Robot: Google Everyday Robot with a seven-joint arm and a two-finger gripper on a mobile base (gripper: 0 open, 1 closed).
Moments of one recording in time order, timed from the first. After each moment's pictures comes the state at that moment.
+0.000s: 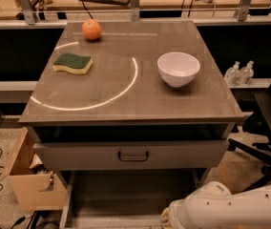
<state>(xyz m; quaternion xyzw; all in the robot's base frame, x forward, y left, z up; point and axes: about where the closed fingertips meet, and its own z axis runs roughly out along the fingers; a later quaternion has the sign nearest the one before) 0.349 -0.113 0.426 -0.75 0.64 0.08 0.15</state>
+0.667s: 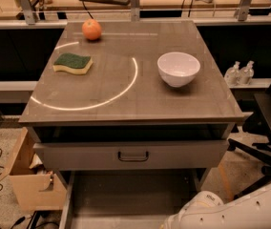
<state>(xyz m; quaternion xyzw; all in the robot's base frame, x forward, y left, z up) 0.298 -0.096 0.426 -0.76 0.63 0.09 0.11</state>
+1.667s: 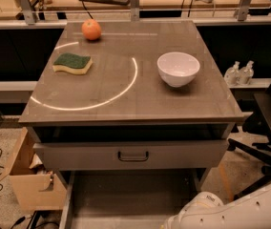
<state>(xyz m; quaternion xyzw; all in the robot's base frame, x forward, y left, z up) 0.297 -0.095 0.426 -0.76 0.63 0.10 0.11</state>
